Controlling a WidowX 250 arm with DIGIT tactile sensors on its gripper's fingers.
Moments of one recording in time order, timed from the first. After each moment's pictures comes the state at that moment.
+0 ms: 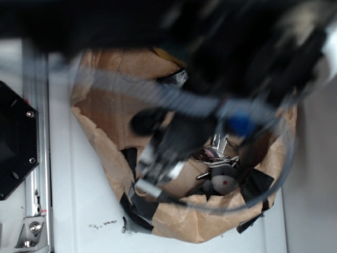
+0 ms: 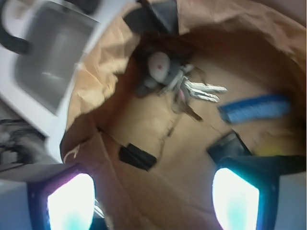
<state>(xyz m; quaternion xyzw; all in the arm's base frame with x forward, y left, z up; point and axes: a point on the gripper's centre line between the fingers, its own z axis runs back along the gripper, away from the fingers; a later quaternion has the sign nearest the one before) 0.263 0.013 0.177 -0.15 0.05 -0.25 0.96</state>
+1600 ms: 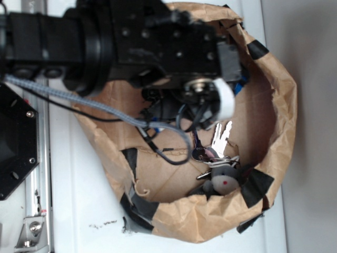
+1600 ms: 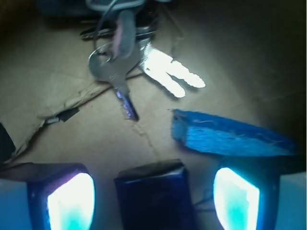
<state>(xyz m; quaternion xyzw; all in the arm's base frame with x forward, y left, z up) 0.272 0.038 0.059 0.03 -0.05 -0.48 0.88</state>
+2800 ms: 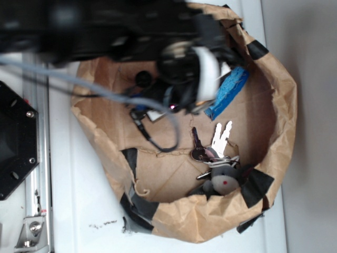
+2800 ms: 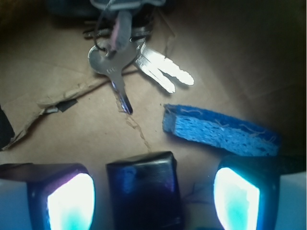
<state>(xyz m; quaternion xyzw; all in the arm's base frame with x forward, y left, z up) 0.266 0.051 0.074 0.04 -0.11 -0.49 0.86</state>
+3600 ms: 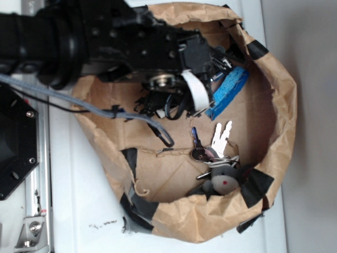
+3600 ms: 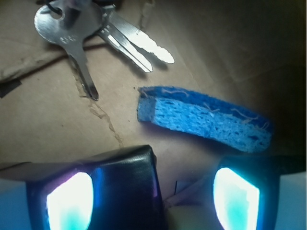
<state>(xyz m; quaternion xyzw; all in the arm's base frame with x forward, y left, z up) 0.281 0.061 0.050 0.10 -0.10 -0.47 0.87</state>
